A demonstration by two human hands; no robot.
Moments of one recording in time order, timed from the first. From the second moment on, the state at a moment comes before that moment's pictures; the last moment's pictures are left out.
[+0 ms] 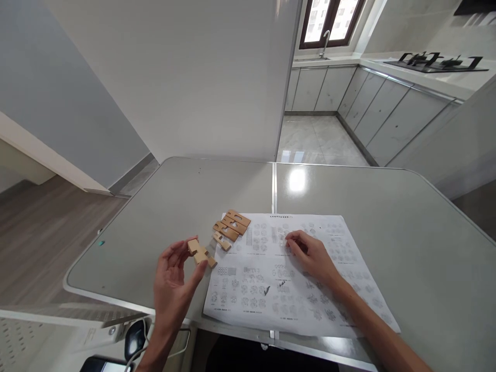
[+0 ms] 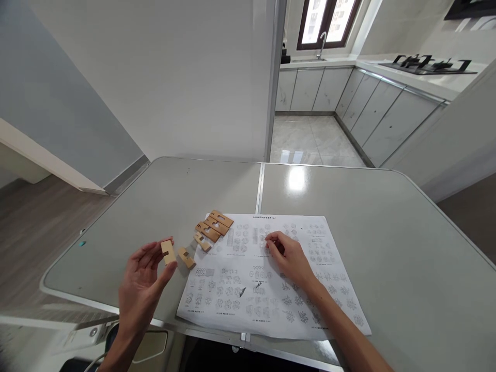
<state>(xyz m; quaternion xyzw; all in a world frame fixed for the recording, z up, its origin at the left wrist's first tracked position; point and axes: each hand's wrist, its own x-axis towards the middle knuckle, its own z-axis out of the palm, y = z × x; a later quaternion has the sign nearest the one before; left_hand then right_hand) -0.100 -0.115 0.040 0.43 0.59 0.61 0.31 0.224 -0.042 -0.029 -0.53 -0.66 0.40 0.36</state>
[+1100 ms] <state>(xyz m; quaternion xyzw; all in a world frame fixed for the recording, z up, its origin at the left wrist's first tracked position) -0.113 -0.100 0.039 0.56 0.66 0.44 0.23 0.226 -0.041 -0.036 -0.53 -0.66 0.40 0.36</state>
